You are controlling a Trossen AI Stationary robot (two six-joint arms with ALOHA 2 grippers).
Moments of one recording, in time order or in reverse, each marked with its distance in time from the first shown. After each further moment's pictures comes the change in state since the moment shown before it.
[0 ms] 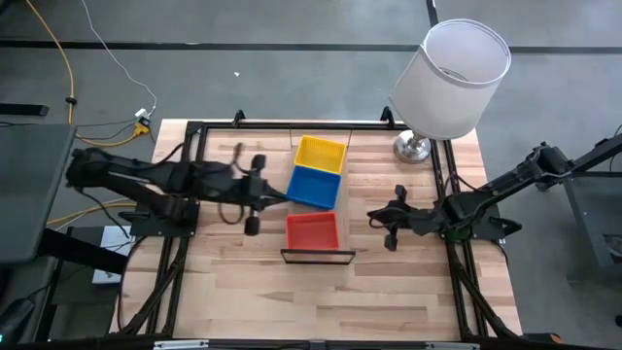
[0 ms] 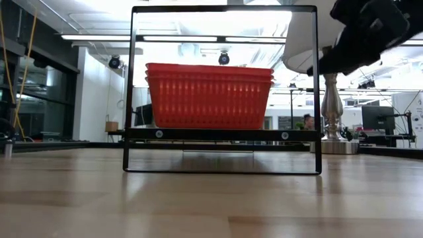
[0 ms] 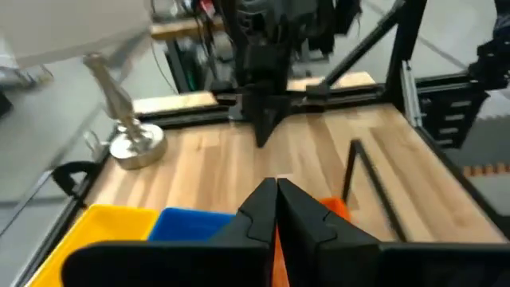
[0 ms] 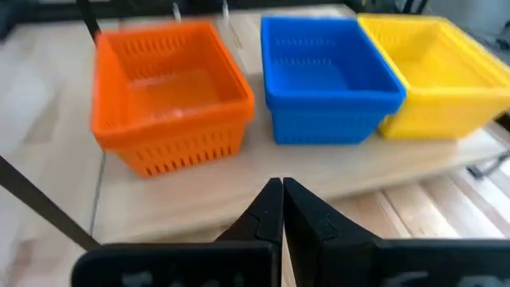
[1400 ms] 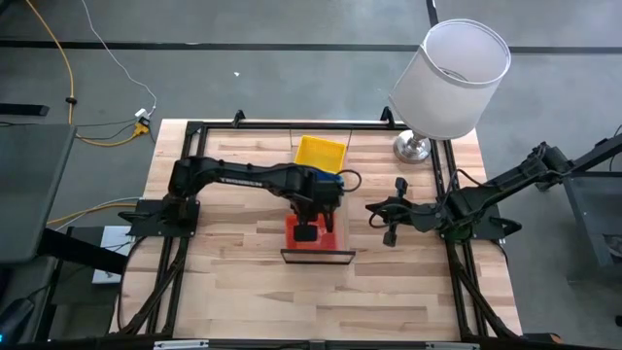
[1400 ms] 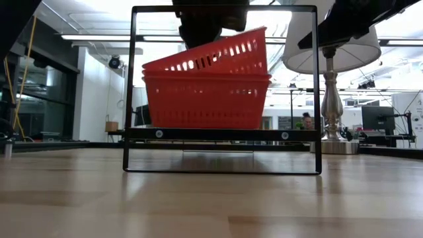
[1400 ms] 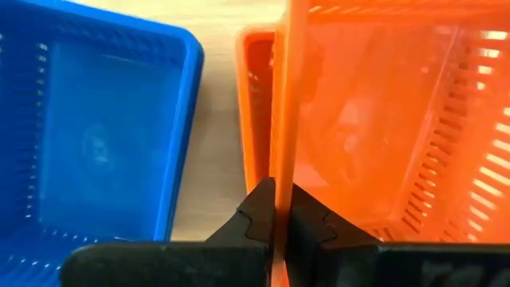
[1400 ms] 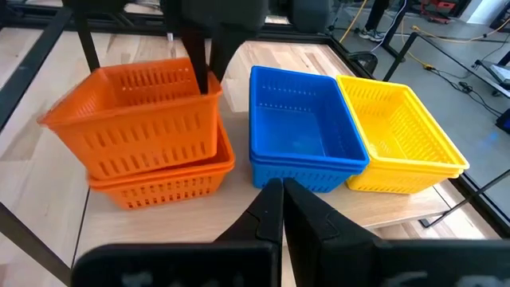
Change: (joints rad) left arm 0.112 0.918 0.859 -0.951 0.172 -0.107; right arm 0.001 0.002 0.166 -0.126 0.061 -0.146
